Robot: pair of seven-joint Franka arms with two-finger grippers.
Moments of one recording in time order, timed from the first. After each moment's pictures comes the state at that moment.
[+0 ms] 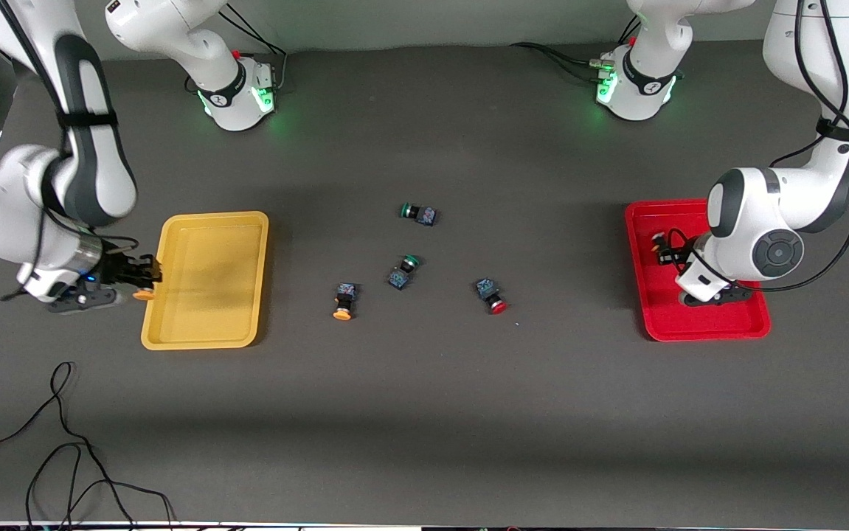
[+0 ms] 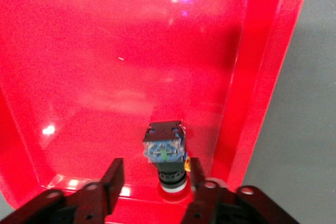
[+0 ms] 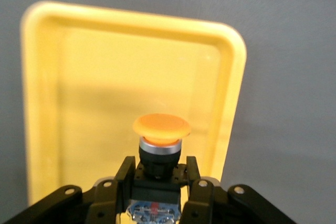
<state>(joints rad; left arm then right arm) 0.02 0.33 -0.03 -2.16 0.06 2.13 -0.17 0.65 0.33 -0.82 -2.16 0.36 2.27 -0.55</state>
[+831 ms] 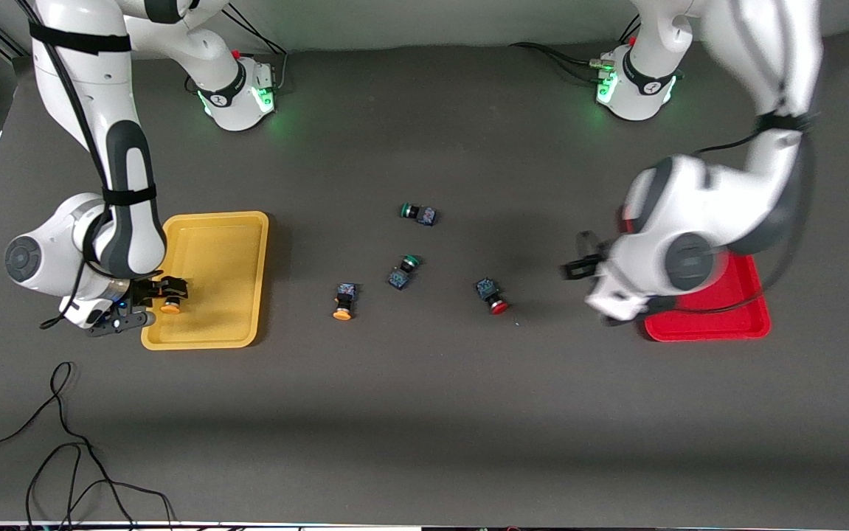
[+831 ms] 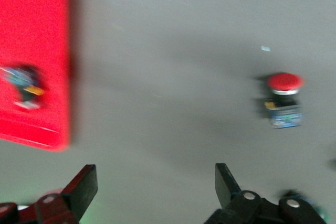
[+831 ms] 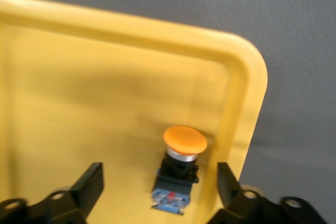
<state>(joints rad) -0.33 0.47 -0.09 -1.63 -0.14 1.76 -0.72 0.65 0.55 -0.83 -2.04 0.56 2.23 -0.70</state>
